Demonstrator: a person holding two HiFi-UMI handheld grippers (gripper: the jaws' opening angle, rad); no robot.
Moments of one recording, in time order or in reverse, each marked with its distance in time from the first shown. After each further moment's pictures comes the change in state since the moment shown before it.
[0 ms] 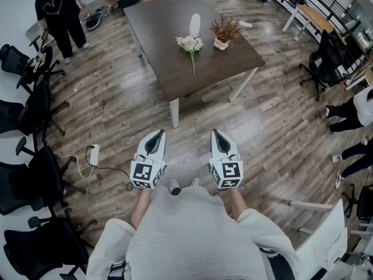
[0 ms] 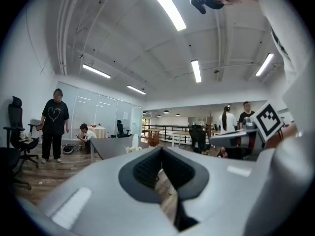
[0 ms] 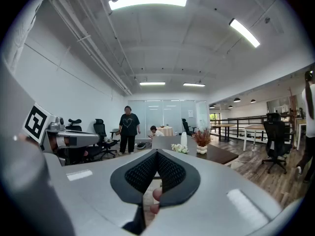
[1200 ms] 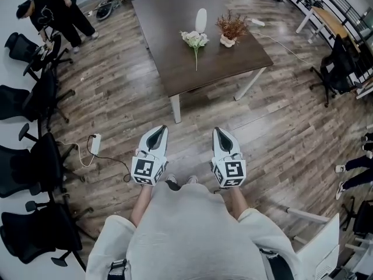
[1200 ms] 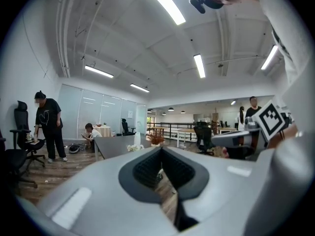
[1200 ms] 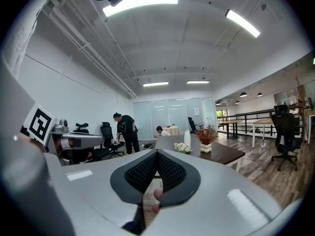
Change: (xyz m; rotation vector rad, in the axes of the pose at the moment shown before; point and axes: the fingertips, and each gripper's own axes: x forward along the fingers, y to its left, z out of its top) left arm 0.037 -0.034 -0.007 0.011 0.028 0.069; right arm 0.005 -0.049 -0.011 0.033 -0.010 0.097
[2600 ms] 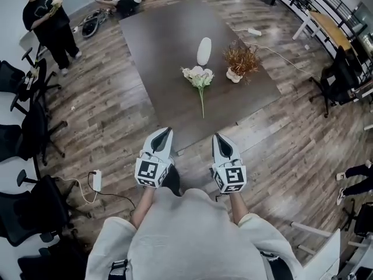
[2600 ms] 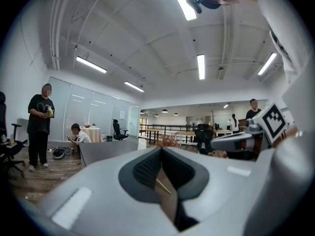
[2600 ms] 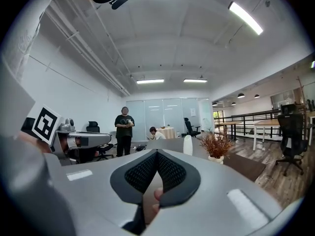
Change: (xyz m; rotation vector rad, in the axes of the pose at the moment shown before) left arm 0.244 0.177 0.025 0.001 -0.023 -0.122; right arm 0.274 -0.055 0.040 0.000 -0.002 -0.066
